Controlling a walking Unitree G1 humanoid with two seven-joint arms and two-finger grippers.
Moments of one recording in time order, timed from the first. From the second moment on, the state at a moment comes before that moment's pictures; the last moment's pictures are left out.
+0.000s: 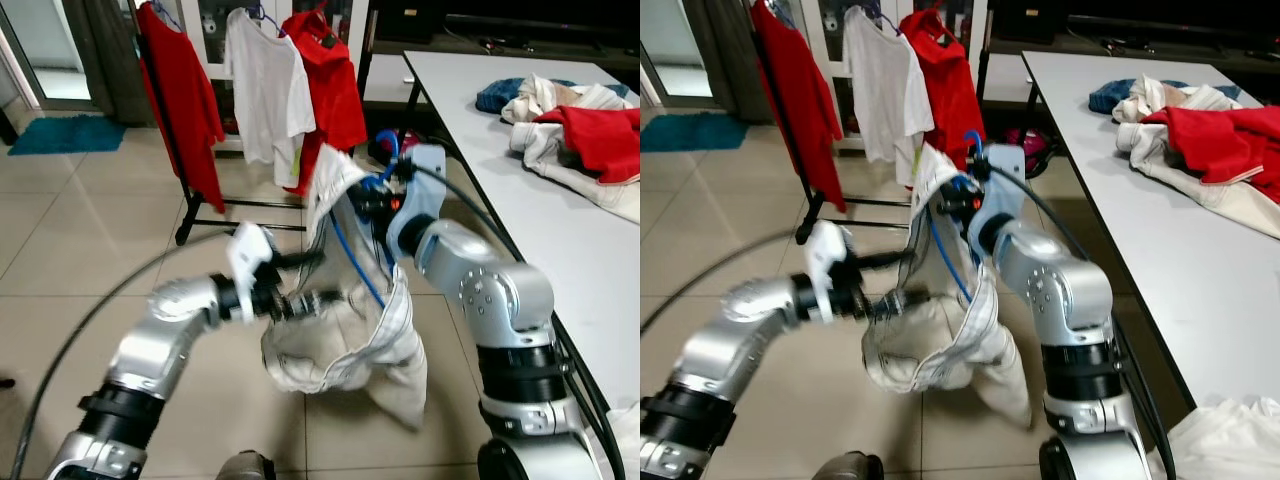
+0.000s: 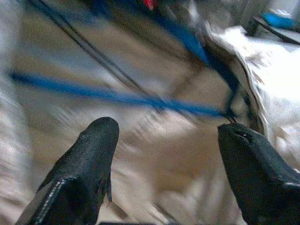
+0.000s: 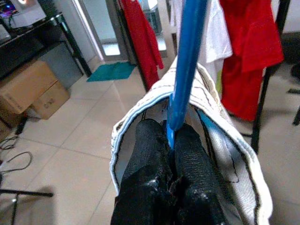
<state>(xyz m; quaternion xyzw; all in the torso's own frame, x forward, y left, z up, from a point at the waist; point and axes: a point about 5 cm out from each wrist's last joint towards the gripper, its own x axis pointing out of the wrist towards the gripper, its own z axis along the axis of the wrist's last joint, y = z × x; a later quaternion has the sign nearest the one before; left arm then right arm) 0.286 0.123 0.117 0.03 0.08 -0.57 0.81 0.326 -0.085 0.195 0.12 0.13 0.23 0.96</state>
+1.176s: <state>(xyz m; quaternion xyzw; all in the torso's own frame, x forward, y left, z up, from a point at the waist) 0.285 0.096 0.108 -0.03 0.17 -0.69 0.70 0.332 -0.065 0.201 0.12 0.13 0.24 0.96</state>
